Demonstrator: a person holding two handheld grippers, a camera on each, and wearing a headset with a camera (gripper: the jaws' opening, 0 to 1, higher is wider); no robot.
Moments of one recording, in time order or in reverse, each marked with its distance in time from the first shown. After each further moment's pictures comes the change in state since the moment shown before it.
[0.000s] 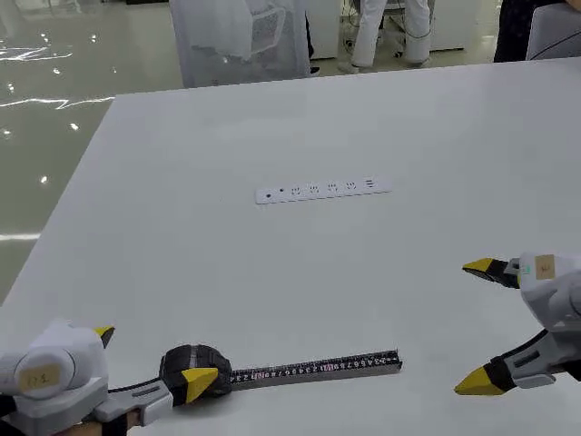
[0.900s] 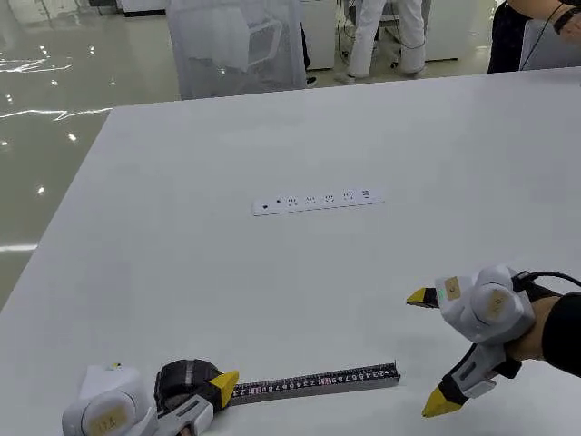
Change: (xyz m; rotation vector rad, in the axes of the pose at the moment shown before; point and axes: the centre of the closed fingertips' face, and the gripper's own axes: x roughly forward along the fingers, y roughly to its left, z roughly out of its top) left arm 0.017 -0.004 -0.018 -0.127 -0.081 0.214; right arm 0.065 0.015 -0.014 -0.118 0.127 0.212
